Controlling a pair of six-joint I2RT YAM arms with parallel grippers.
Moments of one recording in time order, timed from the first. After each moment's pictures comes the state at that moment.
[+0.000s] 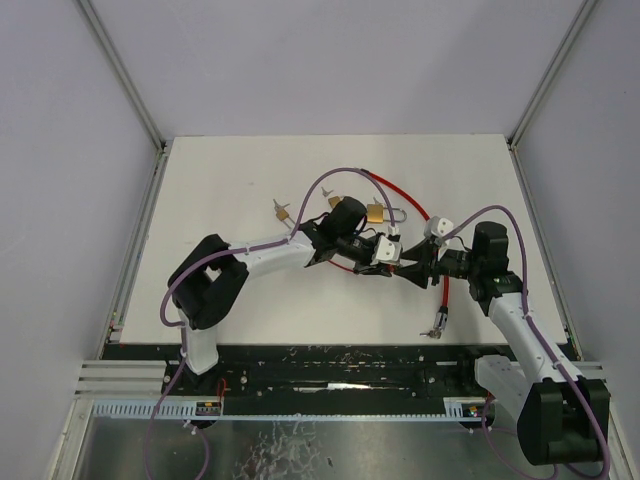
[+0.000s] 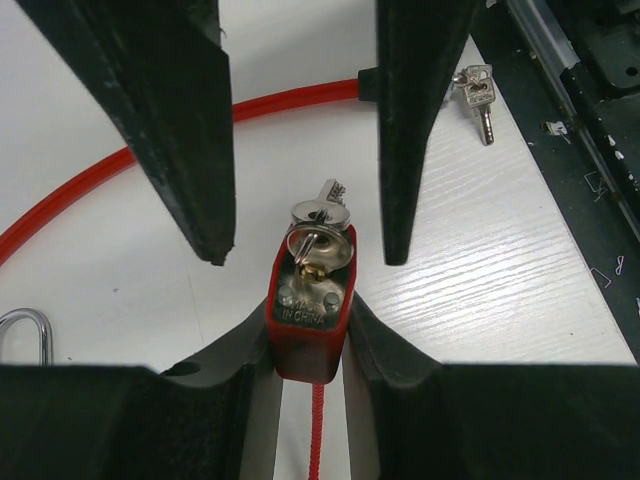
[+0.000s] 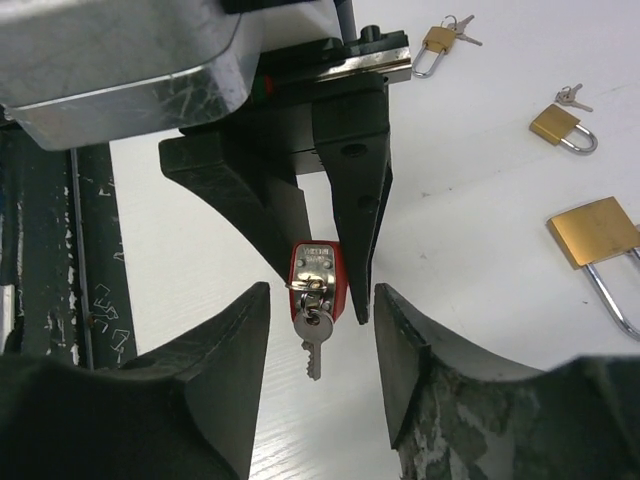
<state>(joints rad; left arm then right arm) -0.83 1.89 1.26 -0.02 0.83 0.69 0.06 0.93 0.50 -0.08 -1.12 -0.43</state>
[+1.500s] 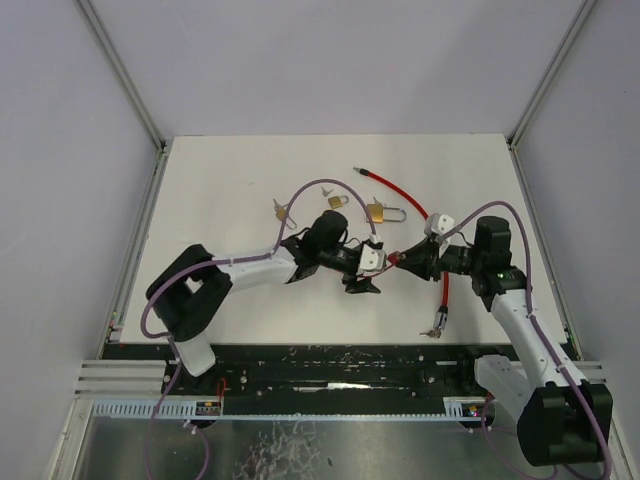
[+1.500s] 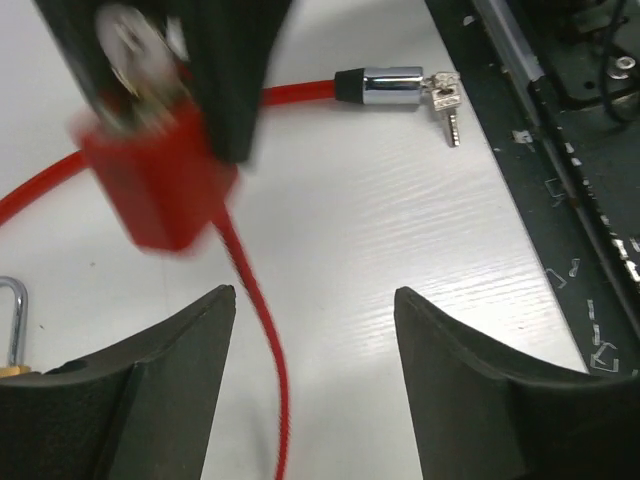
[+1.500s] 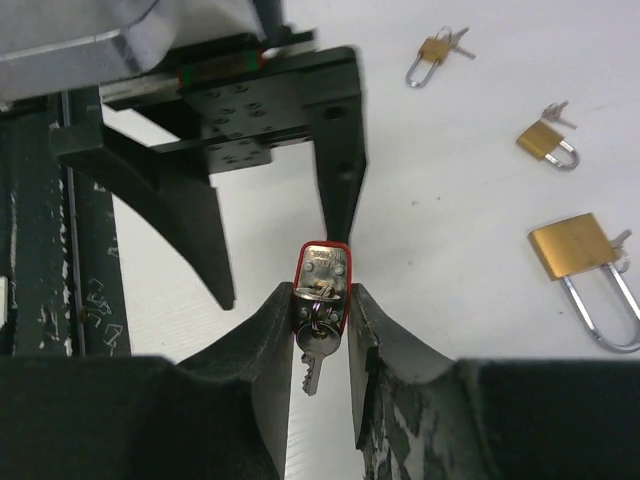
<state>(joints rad) -0.83 1.79 1.08 0.16 0.82 0.59 0.09 0.94 0.55 -0.16 -1.10 -0.52</state>
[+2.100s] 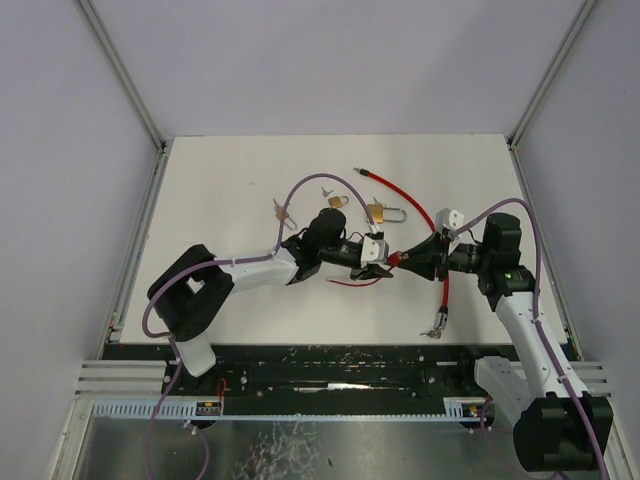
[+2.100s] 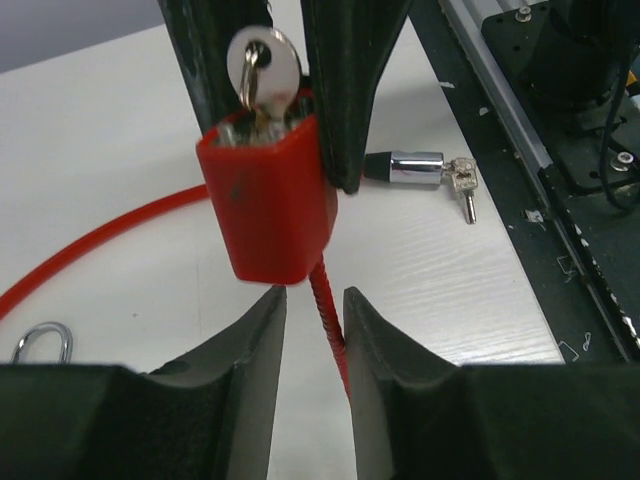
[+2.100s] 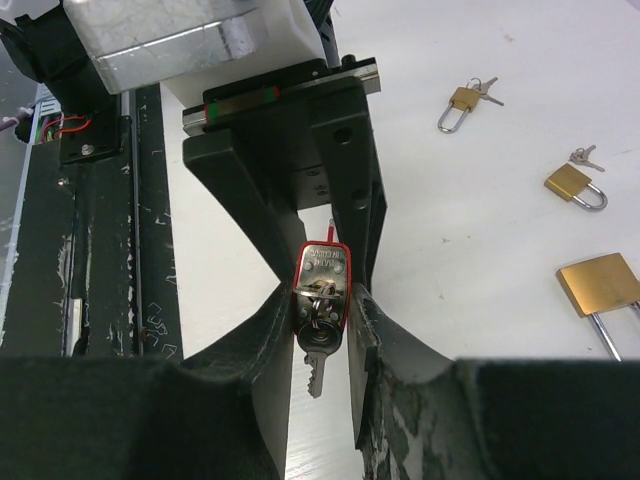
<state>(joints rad) -0.83 1.75 0.99 0.45 0.83 0.42 0.02 0.88 0.62 -0.22 -1.25 -0.42</state>
